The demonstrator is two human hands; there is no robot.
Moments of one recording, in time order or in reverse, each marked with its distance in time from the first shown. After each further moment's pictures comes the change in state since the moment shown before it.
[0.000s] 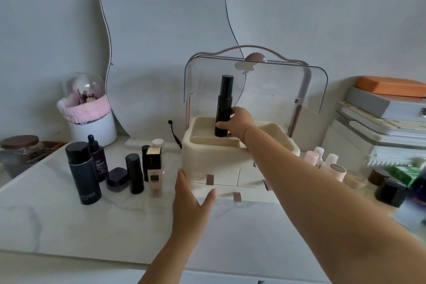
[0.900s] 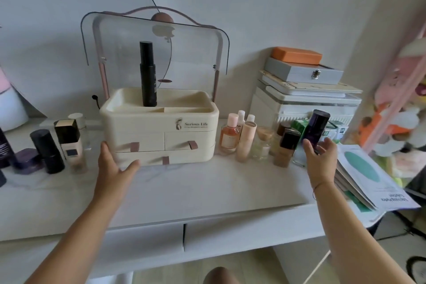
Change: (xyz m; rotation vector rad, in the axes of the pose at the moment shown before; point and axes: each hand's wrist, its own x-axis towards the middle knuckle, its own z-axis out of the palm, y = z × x) left_hand 0.009 -0.012 0.001 0.042 0.002 -0.037; right_hand -0.196 0.257 -0.209 0.171 0.886 0.238
